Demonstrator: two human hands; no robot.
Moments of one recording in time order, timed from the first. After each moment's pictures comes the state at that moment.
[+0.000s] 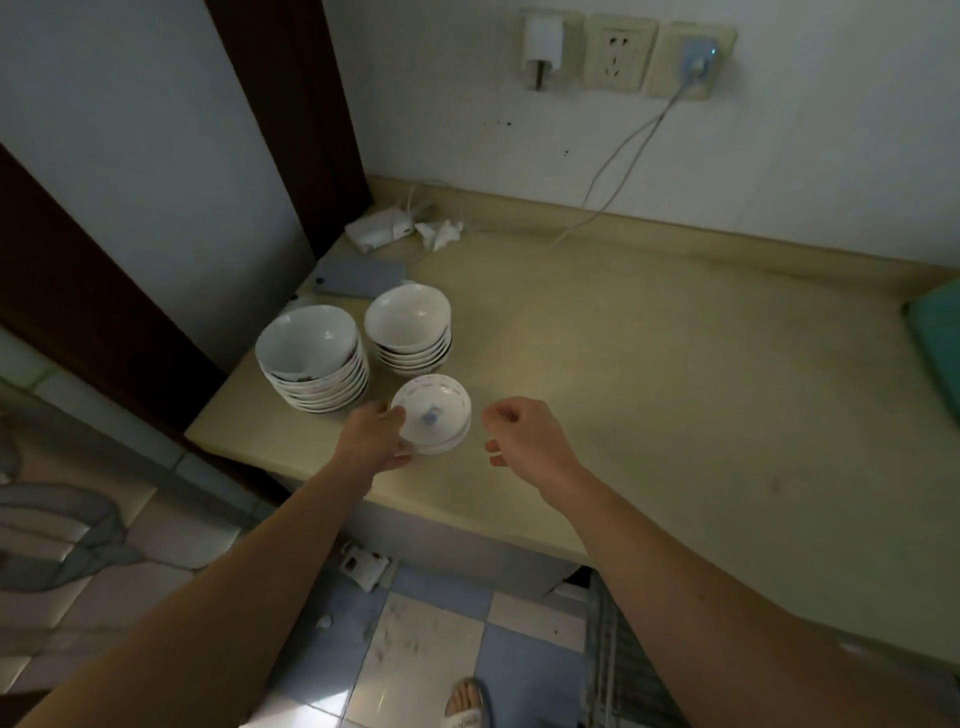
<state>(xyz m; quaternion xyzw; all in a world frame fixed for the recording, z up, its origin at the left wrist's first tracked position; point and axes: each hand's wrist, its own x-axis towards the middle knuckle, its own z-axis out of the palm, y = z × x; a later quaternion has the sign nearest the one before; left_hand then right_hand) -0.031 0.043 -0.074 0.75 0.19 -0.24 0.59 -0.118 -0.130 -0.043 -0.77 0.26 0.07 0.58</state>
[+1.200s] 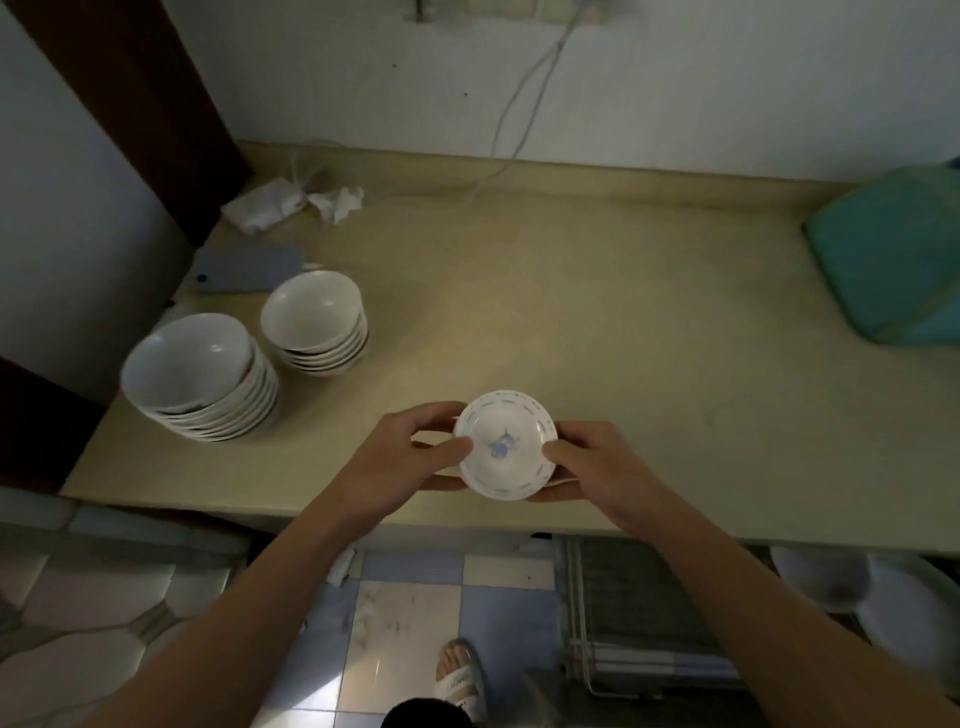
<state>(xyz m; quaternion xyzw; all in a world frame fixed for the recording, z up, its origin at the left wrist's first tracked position) -0.080 -0.010 -0.036 0.69 -0.14 -0.40 0.58 -0.201 -0.213 -0.053 -0.66 0.30 0.08 0.69</state>
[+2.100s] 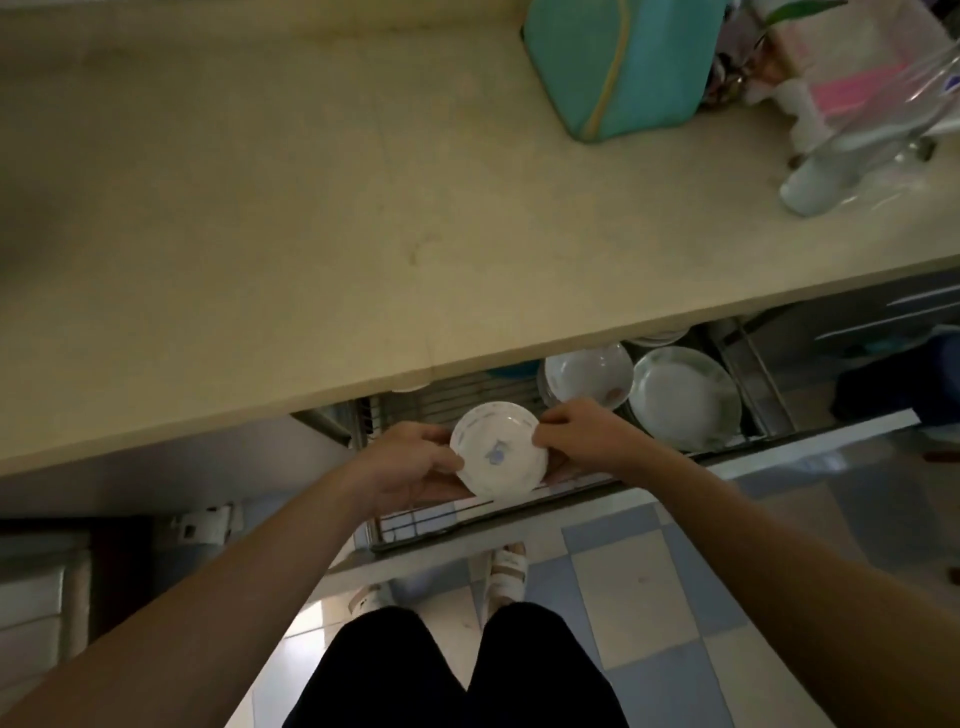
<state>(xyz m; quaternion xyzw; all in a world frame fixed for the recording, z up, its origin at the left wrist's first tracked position) -0.350 -0.215 -0.122 0.62 0.02 -0.67 0.40 -0.513 -0.382 -0.127 -0.67 0.41 0.17 0.59</state>
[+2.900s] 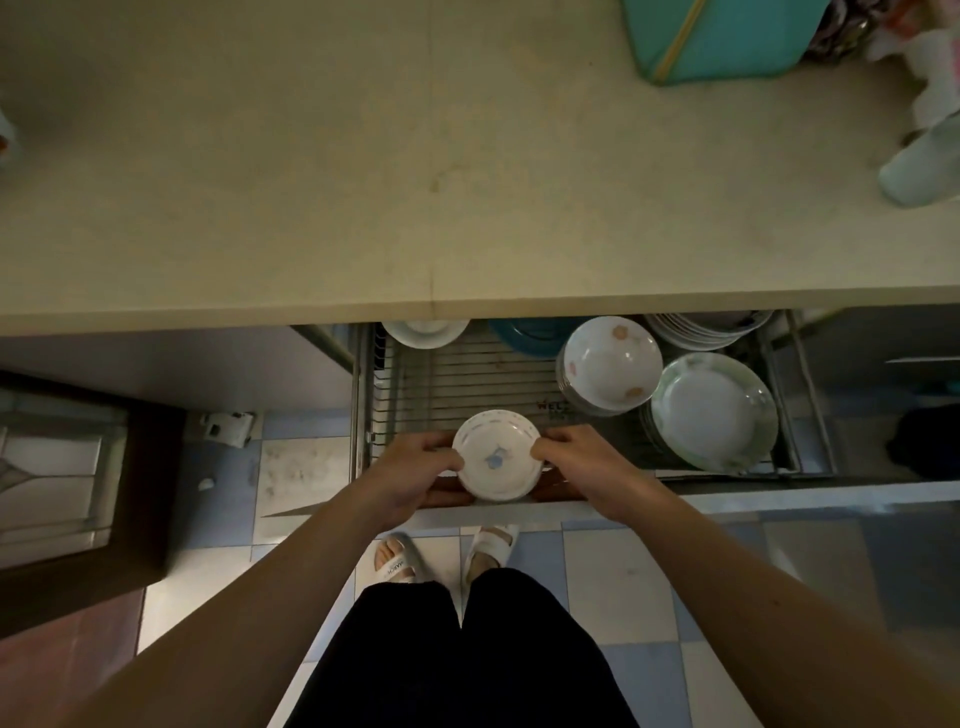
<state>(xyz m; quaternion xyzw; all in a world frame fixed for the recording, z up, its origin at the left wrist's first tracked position) -0.437 -0.194 -0.165 0.64 0.13 -0.59 0.47 -0.569 -0.372 -0.203 -0.56 0.42 0.21 0.69</state>
